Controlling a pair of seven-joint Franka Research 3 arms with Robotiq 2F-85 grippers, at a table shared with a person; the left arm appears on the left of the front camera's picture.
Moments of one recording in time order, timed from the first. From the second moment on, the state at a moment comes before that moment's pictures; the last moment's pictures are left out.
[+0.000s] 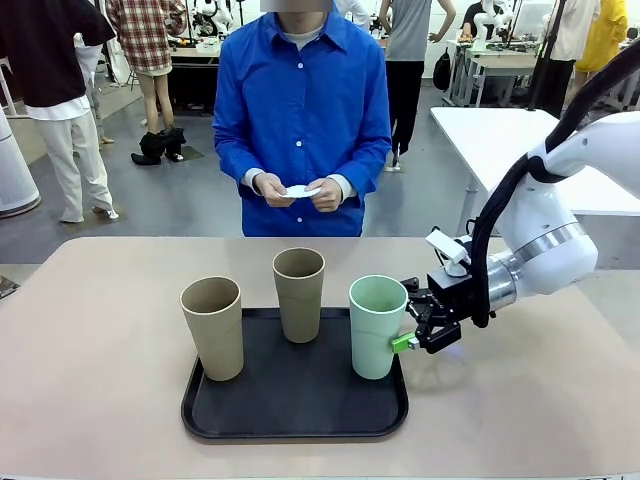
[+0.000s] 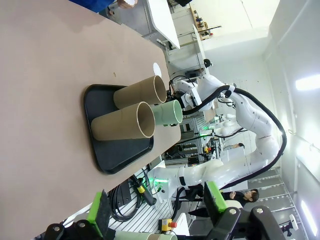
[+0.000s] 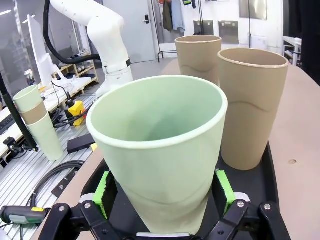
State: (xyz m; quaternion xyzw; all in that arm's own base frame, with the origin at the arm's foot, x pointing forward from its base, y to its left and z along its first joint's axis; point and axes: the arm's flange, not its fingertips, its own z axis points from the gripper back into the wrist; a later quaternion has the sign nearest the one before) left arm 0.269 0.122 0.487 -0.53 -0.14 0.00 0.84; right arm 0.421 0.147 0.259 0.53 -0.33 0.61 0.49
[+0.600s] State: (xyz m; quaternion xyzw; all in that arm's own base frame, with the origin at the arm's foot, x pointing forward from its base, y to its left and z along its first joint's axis) left arm 0.269 0.122 0.487 -0.53 -0.14 0.00 0.84; right arm 0.427 0.160 0.250 0.53 -0.32 0.61 0.49
